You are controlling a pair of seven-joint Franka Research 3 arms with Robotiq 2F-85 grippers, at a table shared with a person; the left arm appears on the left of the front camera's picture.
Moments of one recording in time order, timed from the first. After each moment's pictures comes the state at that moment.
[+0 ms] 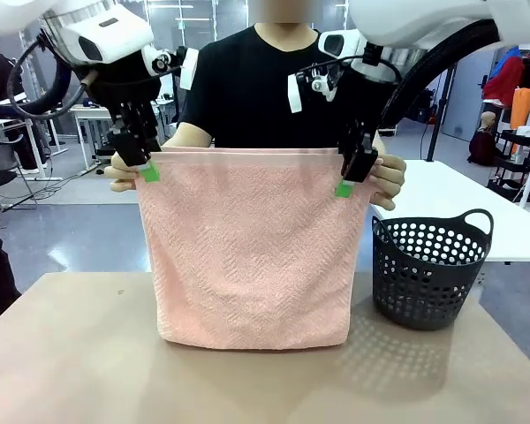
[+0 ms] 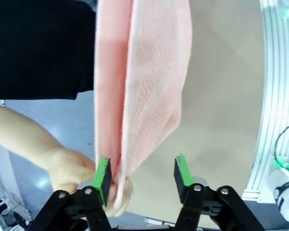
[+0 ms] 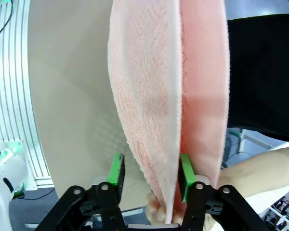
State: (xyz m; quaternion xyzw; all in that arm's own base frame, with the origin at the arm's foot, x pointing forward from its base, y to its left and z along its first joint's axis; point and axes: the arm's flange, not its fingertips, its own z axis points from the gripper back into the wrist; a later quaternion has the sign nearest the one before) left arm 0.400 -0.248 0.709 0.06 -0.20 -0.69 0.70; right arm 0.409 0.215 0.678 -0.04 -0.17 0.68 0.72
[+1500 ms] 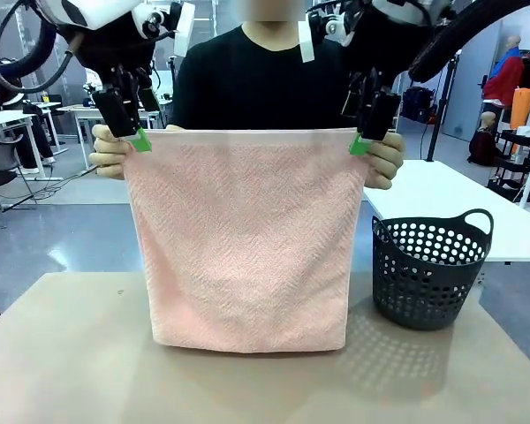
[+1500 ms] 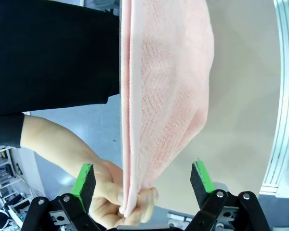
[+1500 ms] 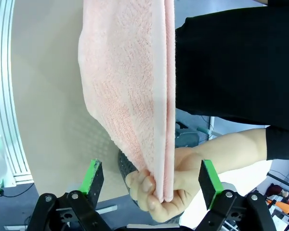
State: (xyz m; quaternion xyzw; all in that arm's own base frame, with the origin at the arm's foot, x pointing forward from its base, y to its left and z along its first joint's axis) left arm 0.389 -0.254 0.740 0.12 -0.23 -0.70 0.67; right arm 0.392 0.211 0.729 -0.10 -0.22 0.68 0.69
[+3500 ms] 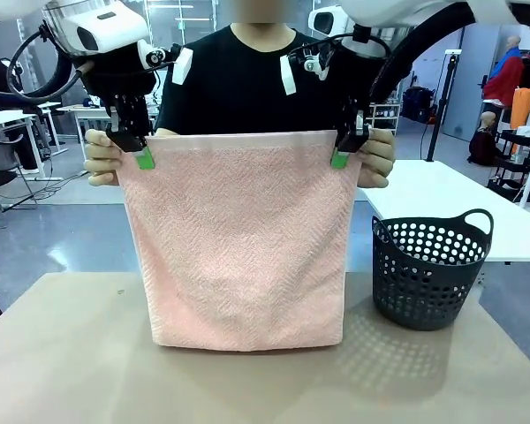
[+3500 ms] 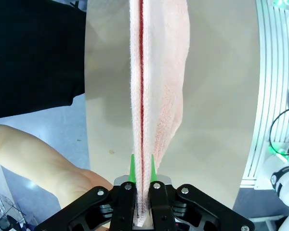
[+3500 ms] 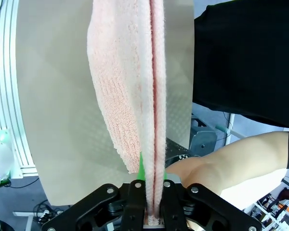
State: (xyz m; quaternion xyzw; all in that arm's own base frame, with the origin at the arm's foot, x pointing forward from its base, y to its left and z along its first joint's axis) left arm 0.434 -0.237 0.707 0.04 -0.16 -0.70 0.70; right arm 0.437 0.226 0.696 -0.08 -0.16 0.69 0.70
